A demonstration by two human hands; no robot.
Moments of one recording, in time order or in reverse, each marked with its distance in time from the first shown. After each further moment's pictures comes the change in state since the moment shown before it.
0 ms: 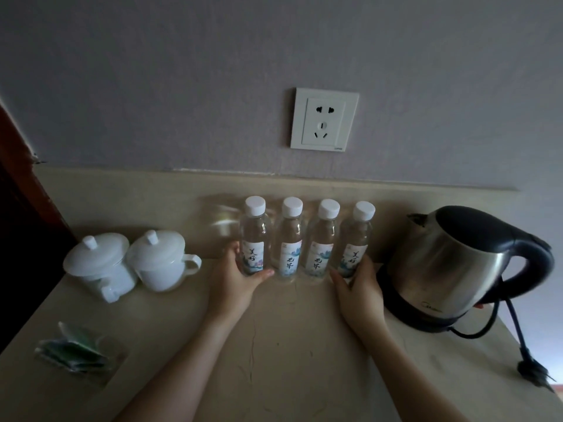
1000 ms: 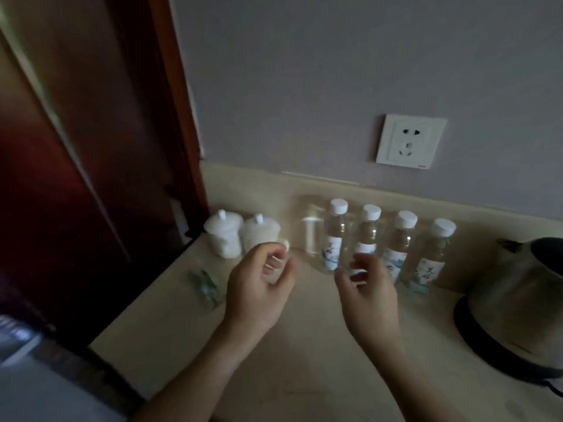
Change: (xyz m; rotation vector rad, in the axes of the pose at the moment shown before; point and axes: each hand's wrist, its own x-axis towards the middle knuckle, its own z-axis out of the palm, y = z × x) left_hand -0.118 0.113 -0.112 0.185 0.395 0.294; right_hand -0.089 -0.126 -0.001 0.259 -0.188 -0.198
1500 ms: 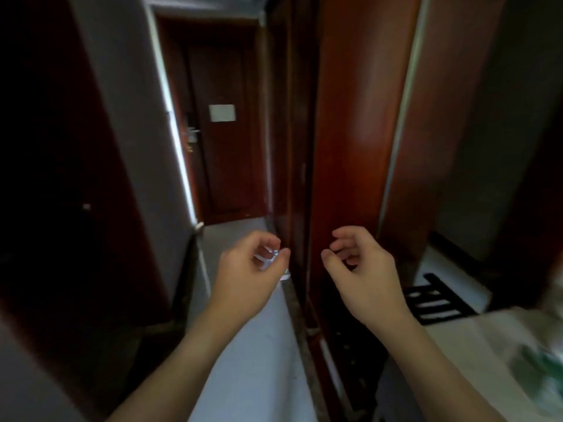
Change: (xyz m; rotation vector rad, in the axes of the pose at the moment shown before) left_hand -0.103 0.035 -0.444 0.563 0.715 -0.301; right_hand -0.236 -0.286 0.236 0.522 -1.007 -0.630
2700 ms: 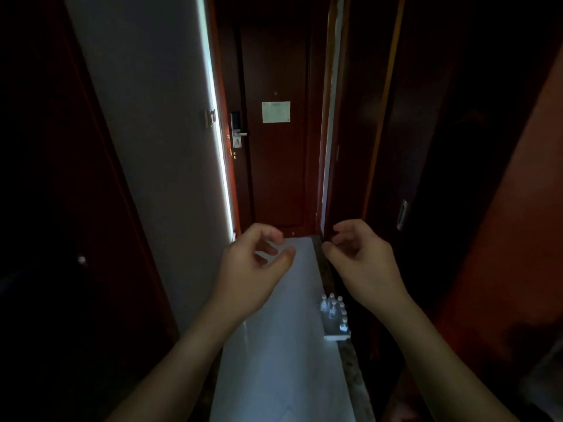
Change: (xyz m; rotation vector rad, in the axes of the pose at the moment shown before) left_hand 0.493 -0.365 -0.030 0.052 0.034 -0.052; right_hand 0.490 0.135 0.426 0.086 -0.202 0.015
